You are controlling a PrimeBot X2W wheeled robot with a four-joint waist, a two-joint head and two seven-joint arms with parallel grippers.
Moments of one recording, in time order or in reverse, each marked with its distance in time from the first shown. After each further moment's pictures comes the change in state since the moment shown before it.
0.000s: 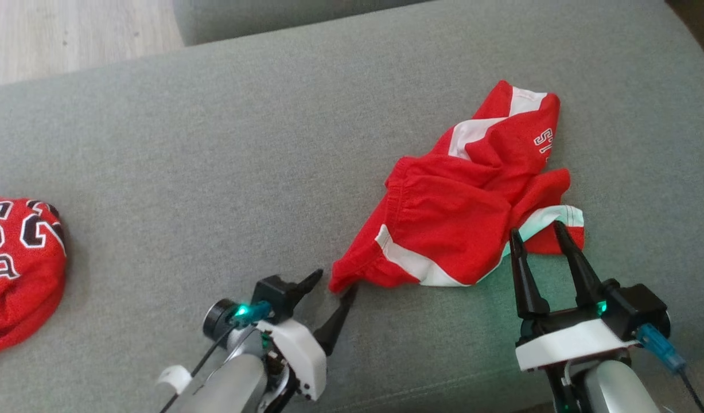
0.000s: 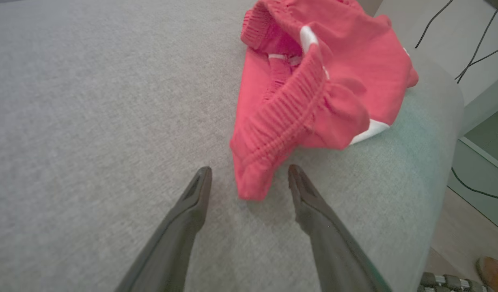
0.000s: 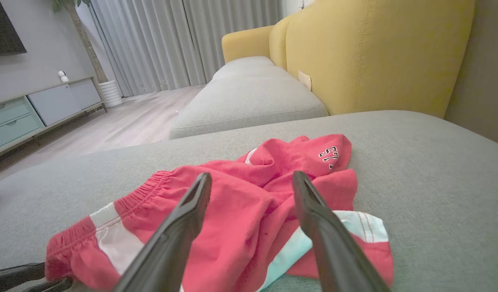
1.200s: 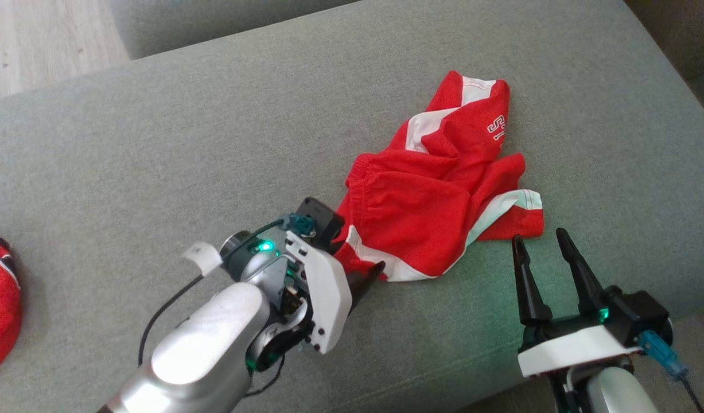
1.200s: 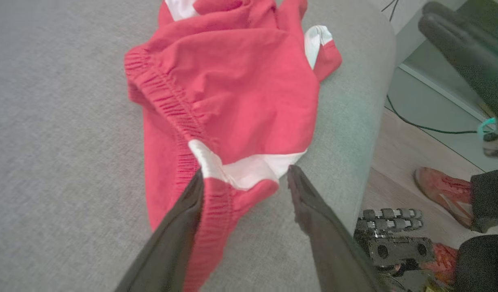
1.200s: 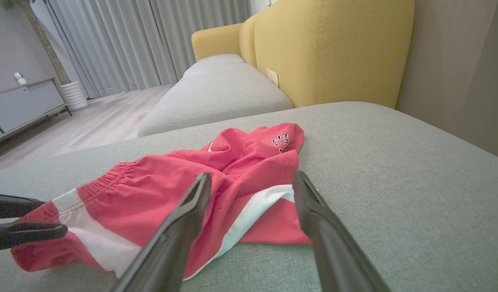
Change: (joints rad) left arm -0.175 0.167 -0.170 -0.422 -0.243 0.086 0.625; right arm 0.021 0.000 -0.008 -0.002 0.000 0.000 0.000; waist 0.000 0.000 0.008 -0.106
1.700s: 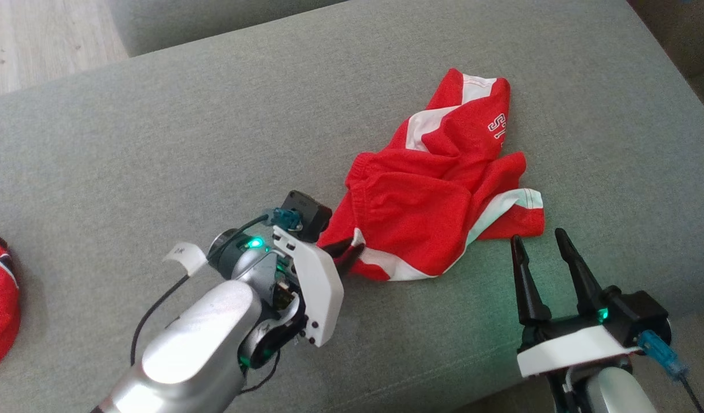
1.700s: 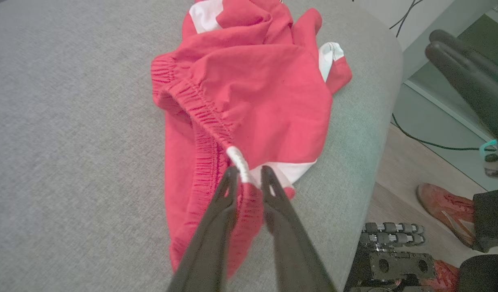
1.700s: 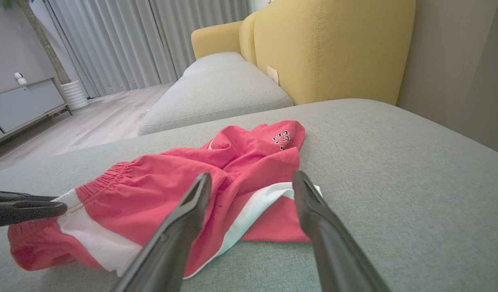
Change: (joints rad) left arm 0.011 0.018 0.026 -0.036 -0.018 0.031 -0.011; right arm 0.000 0.000 0.004 0.000 0.008 0.000 0.000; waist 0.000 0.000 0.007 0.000
